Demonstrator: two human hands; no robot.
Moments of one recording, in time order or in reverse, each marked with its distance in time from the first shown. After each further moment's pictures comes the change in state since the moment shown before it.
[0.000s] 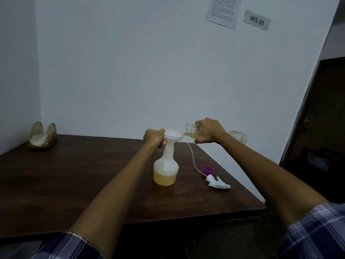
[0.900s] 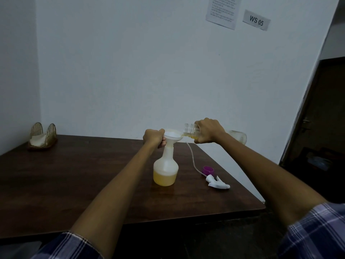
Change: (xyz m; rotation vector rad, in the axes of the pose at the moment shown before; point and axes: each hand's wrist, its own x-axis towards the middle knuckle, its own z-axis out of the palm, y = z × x) left_hand 0.001 0.001 0.000 0.009 0.011 -0.011; right_hand 0.002 0.002 0.001 -0.007 0.010 -0.021
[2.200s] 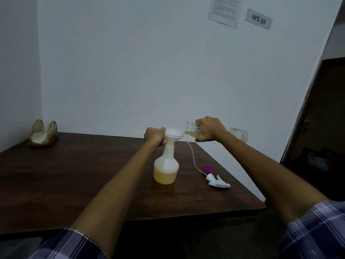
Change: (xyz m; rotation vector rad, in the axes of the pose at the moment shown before) left_hand 0.002 -0.002 0.001 -0.001 0.003 0.007; right_hand 0.003 0.001 0.000 -0.016 0.006 -0.011
